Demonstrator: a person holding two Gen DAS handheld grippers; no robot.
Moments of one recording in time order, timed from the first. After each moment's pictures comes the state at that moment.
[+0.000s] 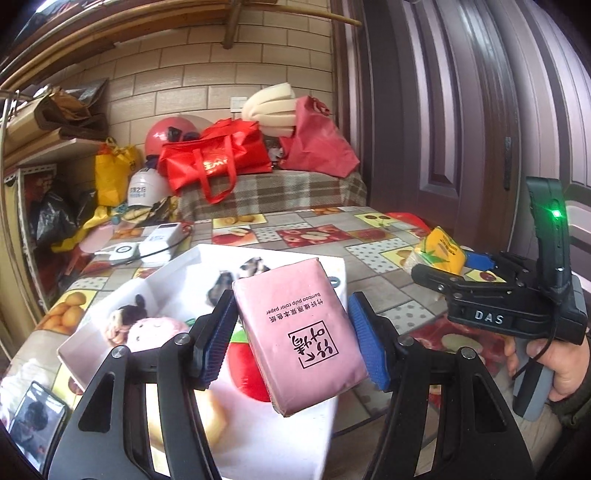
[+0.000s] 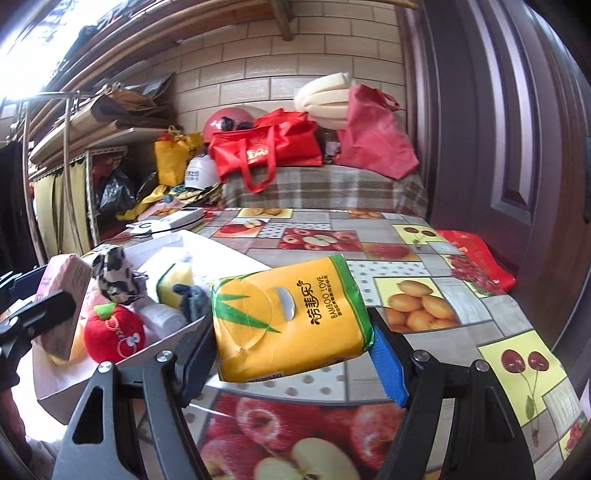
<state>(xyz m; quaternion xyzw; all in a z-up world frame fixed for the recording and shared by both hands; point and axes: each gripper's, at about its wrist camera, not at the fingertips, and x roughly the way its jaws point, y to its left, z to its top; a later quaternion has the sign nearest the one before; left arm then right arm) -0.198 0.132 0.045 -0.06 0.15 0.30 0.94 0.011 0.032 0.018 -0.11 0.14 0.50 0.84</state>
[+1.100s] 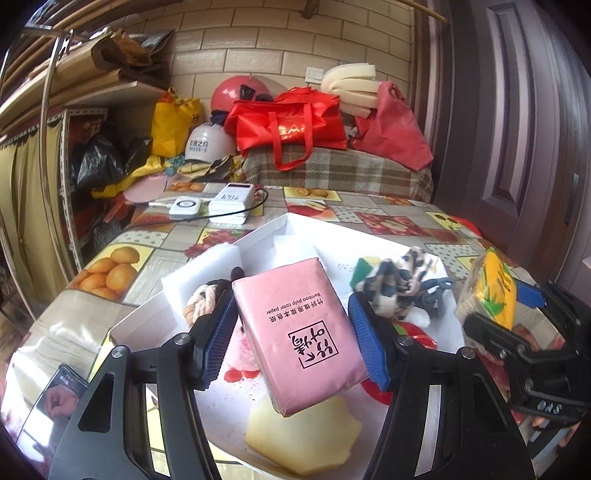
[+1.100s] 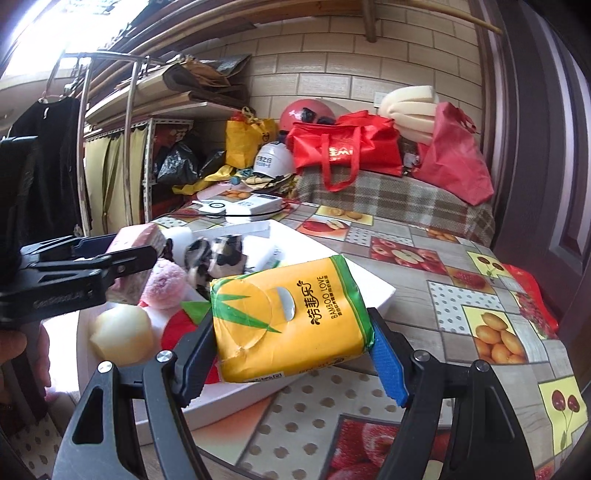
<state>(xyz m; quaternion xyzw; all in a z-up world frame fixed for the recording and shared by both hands) -0.234 0.226 0.028 -0.15 0.17 0.38 0.90 -0.062 0.087 0.012 -0.18 0.11 0.59 0.78</state>
